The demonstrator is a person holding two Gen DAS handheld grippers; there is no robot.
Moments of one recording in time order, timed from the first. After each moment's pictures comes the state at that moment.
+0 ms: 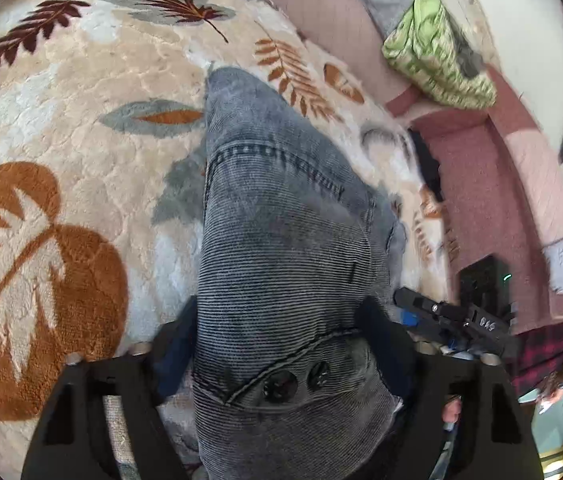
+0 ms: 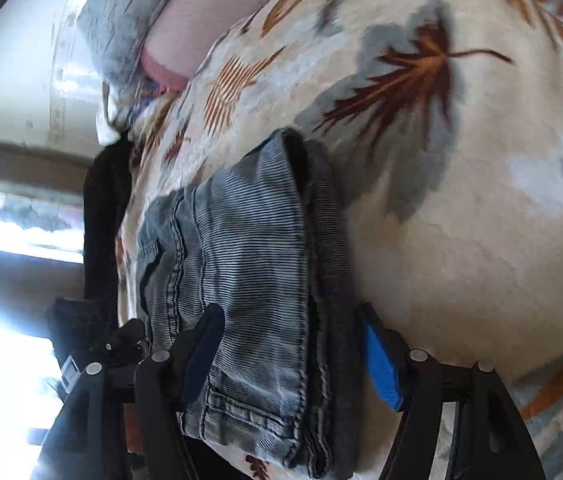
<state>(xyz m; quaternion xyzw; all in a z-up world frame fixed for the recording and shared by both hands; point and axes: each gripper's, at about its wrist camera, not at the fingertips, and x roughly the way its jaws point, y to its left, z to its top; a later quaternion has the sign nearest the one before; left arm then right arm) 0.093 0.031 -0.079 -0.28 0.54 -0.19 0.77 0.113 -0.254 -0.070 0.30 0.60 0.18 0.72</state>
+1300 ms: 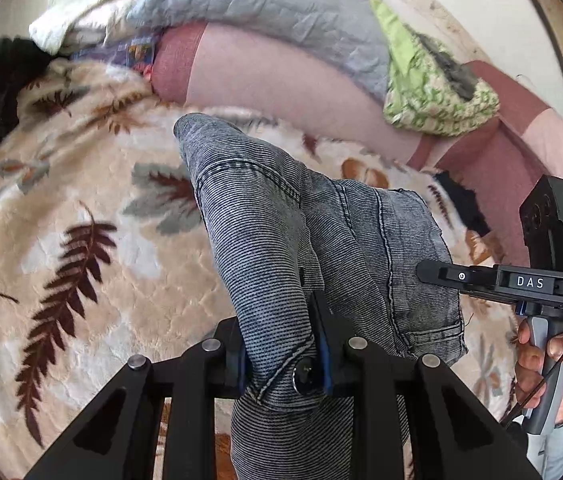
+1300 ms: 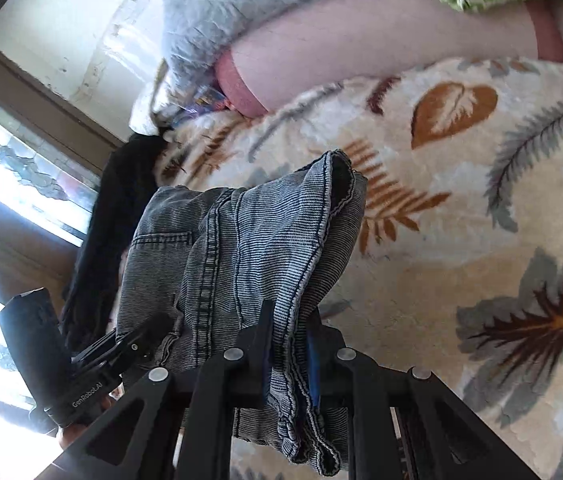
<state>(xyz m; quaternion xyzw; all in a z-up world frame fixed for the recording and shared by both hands) 0.159 0.075 -0.007 -0.14 0.43 -0.14 0.88 0.211 -0.158 0.018 0.20 0.54 0.21 0.79</state>
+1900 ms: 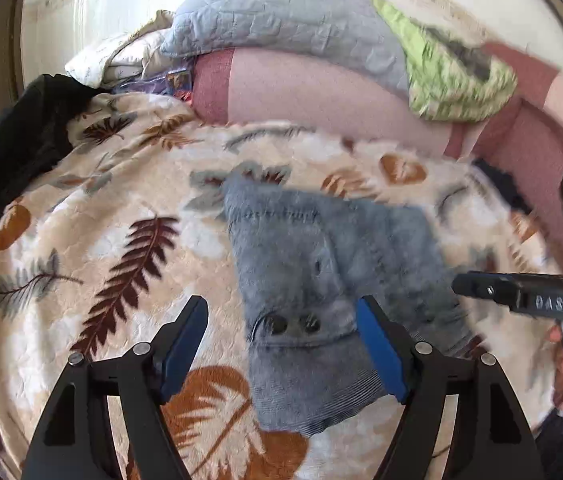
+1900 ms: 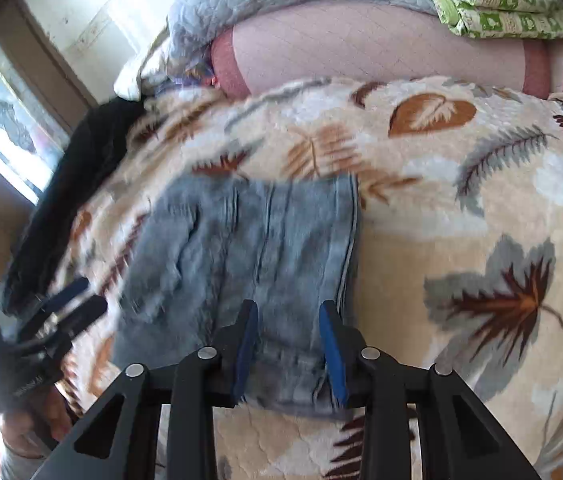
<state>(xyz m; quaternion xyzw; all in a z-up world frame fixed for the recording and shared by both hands) 0.104 0.072 -0.016 -0.04 0.40 -0.04 0.91 0.154 -0.134 -0.005 0.05 0.53 0.16 0.83</state>
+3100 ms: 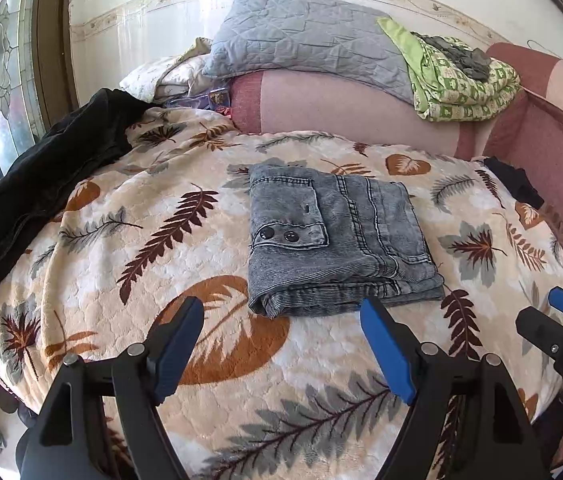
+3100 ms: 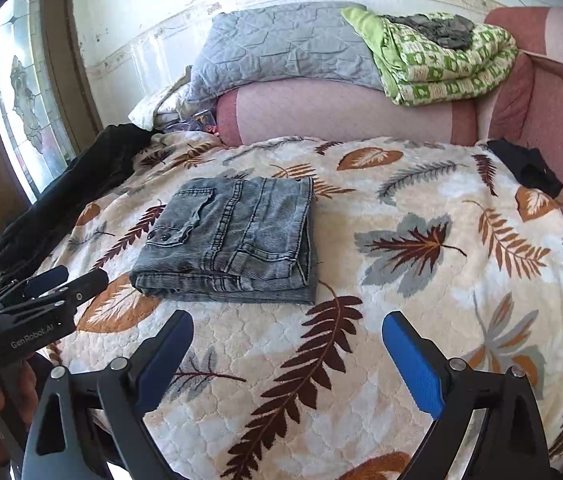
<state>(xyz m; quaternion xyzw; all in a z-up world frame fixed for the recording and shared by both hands) -0.009 0.039 0.013 -0.03 0.36 0.03 0.93 -0.017 -0.166 0.048 0.02 0.38 0.11 0.92</state>
